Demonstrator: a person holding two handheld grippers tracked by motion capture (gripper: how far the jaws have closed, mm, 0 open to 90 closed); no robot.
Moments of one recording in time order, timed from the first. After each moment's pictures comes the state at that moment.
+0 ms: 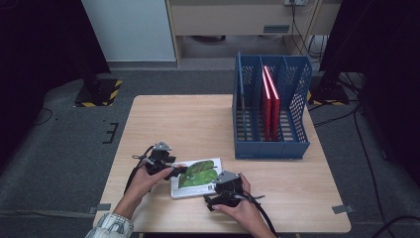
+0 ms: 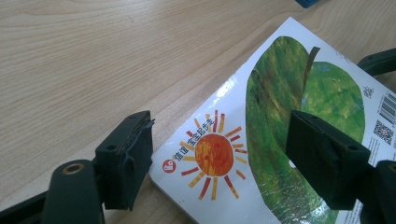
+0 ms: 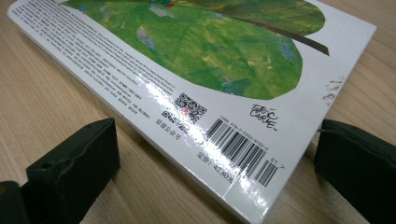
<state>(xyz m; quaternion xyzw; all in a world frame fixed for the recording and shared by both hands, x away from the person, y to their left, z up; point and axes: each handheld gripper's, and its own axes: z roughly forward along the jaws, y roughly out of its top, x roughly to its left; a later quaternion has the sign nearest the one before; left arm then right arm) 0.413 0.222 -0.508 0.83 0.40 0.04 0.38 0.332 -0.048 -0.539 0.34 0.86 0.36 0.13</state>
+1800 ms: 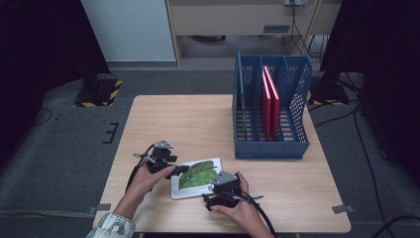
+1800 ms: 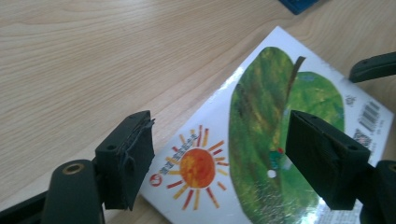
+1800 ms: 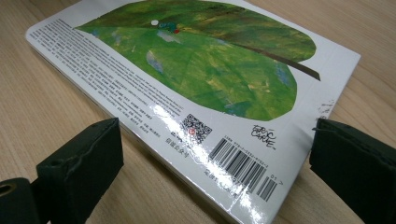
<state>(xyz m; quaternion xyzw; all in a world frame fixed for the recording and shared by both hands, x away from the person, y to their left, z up) 0.413 0.216 -0.498 0.83 0.41 0.04 0.37 0.328 -0.043 -0.532 0.32 0.86 0.36 0.16</state>
